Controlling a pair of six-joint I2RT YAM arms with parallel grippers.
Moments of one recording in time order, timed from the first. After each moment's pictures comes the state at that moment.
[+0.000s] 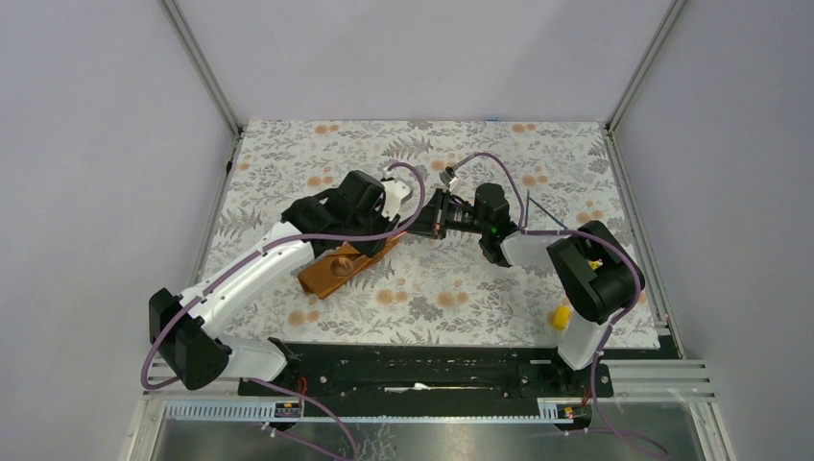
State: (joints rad) left arm -0.72 1.33 1.26 -0.85 0.00 0.01; right arm 0.55 1.77 0.81 0.89 -0.80 1.27
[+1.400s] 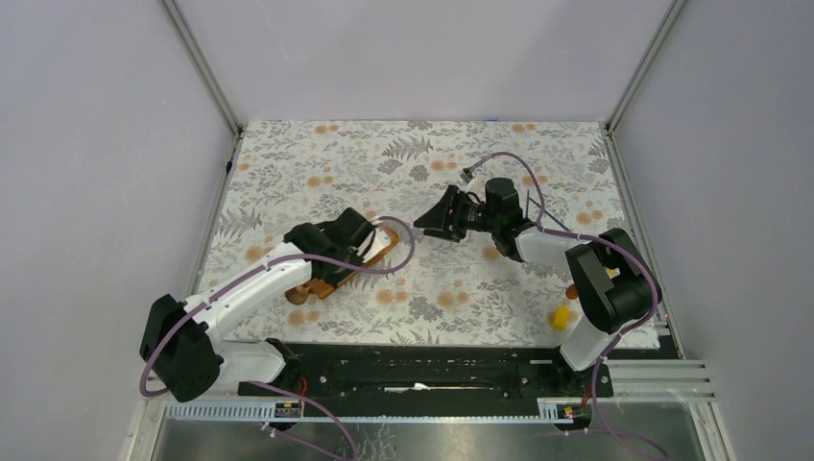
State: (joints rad) left arm -0.74 1.28 1.01 -0.94 -0.26 0.25; right arm 0.47 1.68 0.81 0.51 -0.72 1.01
